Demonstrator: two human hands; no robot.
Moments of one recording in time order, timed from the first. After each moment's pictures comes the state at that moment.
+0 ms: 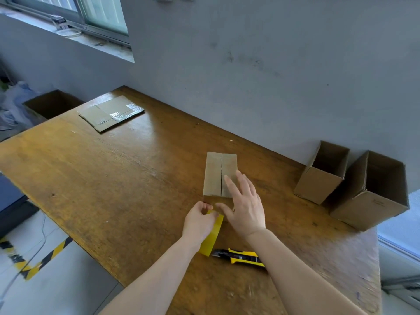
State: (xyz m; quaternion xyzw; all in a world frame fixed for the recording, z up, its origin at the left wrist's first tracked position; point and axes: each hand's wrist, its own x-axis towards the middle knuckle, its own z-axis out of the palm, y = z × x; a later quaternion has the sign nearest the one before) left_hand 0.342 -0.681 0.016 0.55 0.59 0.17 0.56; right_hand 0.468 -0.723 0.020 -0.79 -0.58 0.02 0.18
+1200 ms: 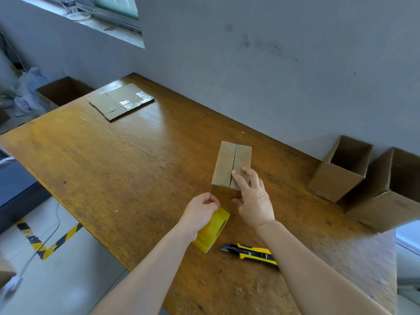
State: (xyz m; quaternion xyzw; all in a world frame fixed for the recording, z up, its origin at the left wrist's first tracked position) left_hand 0.319 -0.665 0.036 0.56 0.56 0.12 0.60; right_hand 0.472 -0.710 0.011 -0.78 -0.60 0.08 0.18
